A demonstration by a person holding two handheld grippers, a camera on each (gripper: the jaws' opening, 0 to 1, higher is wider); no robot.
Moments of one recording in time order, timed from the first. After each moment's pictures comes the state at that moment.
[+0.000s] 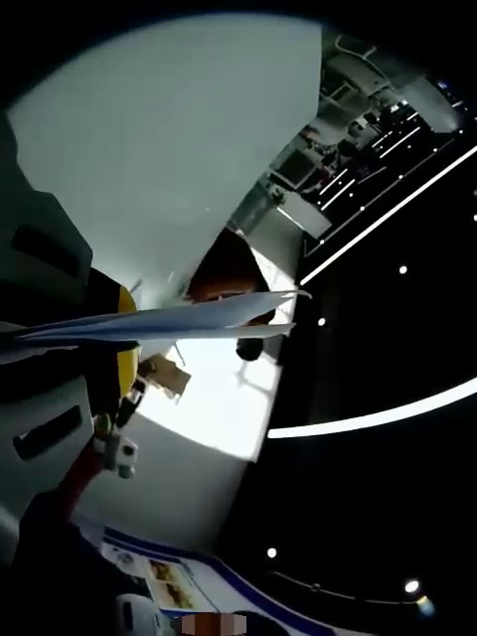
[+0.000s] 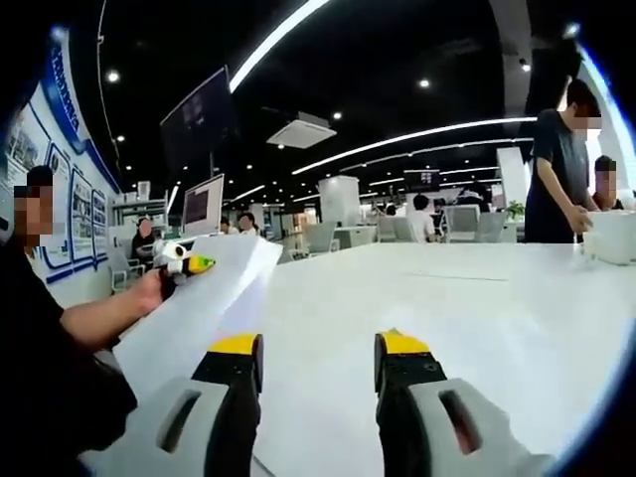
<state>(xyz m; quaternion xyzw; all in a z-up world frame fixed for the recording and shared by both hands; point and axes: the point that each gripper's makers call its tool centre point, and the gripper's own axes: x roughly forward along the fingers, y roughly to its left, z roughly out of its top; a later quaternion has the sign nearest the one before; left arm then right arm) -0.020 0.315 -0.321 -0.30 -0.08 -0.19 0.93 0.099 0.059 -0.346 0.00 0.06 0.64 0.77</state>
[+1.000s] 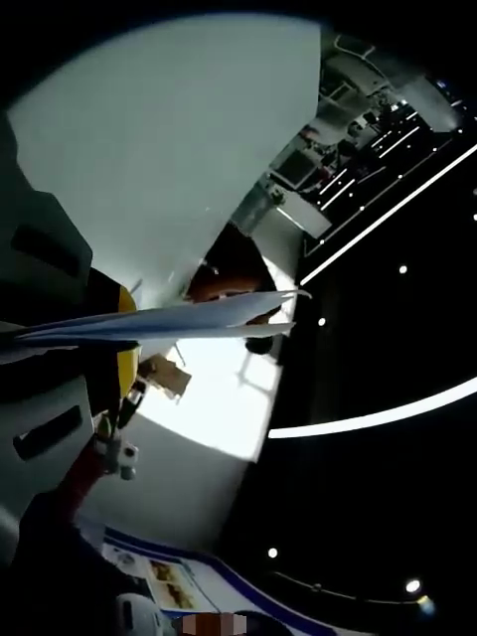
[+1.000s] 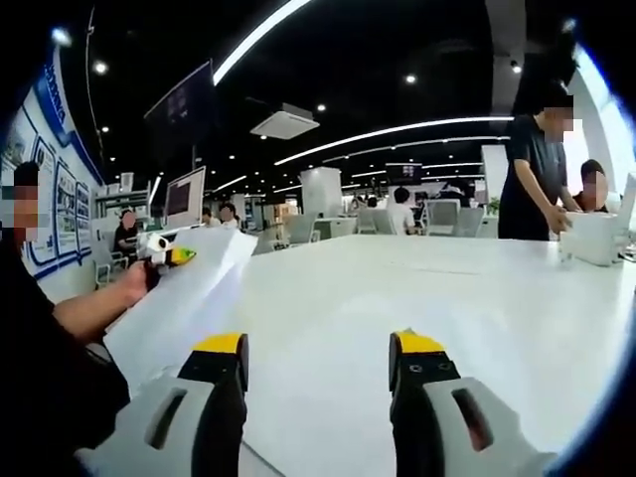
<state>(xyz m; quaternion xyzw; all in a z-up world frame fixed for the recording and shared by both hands) -0.020 0.315 -0.321 -0.30 -0.08 -0.19 0.93 0.118 0.030 -0.348 -0.02 0.08 0.60 0.79</state>
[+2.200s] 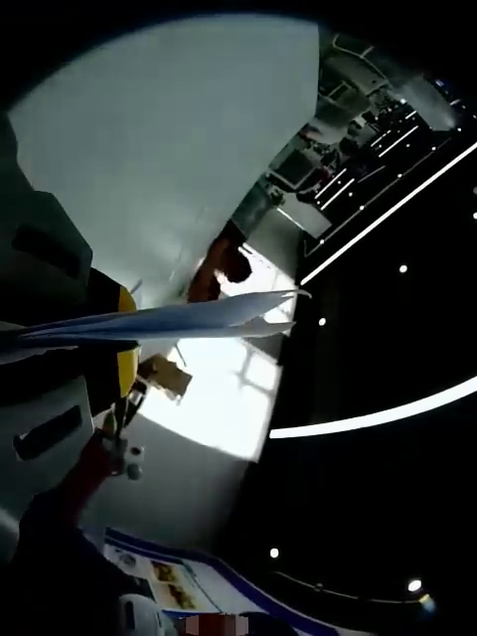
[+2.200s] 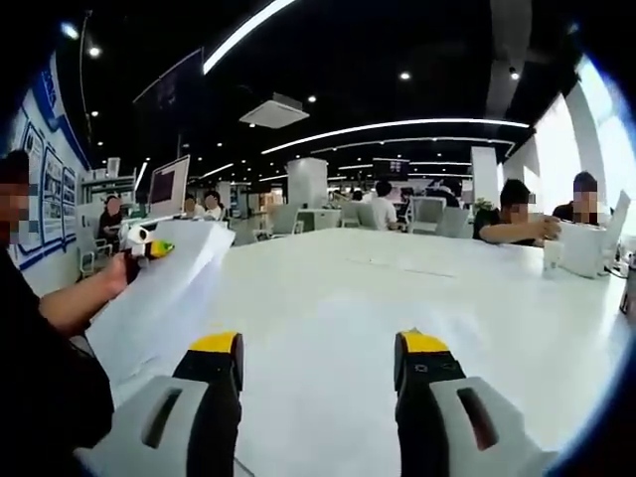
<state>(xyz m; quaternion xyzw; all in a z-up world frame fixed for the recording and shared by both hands) -0.024 0.298 -0.320 -0.30 -0.08 -0.19 0.93 0.132 0.028 -0.344 -0.05 0.09 0.57 0.81</state>
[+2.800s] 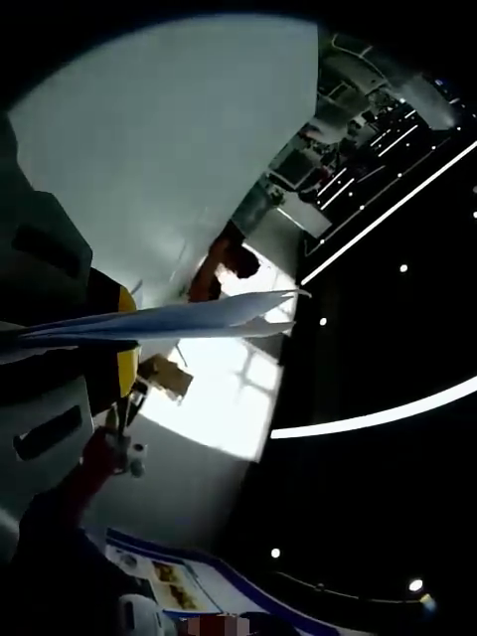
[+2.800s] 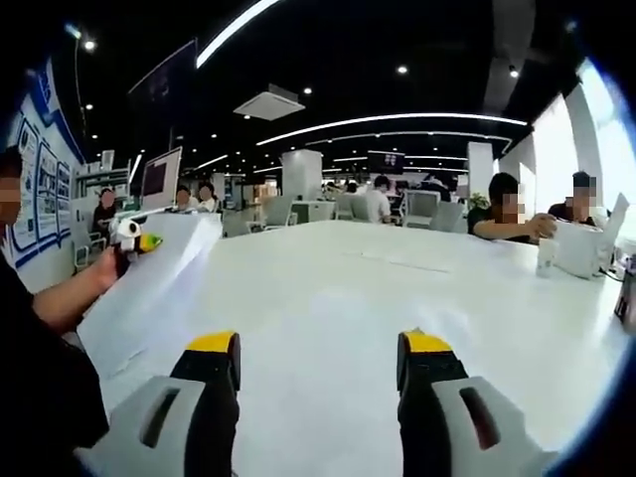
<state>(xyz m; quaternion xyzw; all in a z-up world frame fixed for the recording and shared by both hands) -0.023 0.302 -0.321 -0.30 -0.08 -0.19 0.93 0.158 0.023 -0.348 -0.06 0.10 0.56 0.82</state>
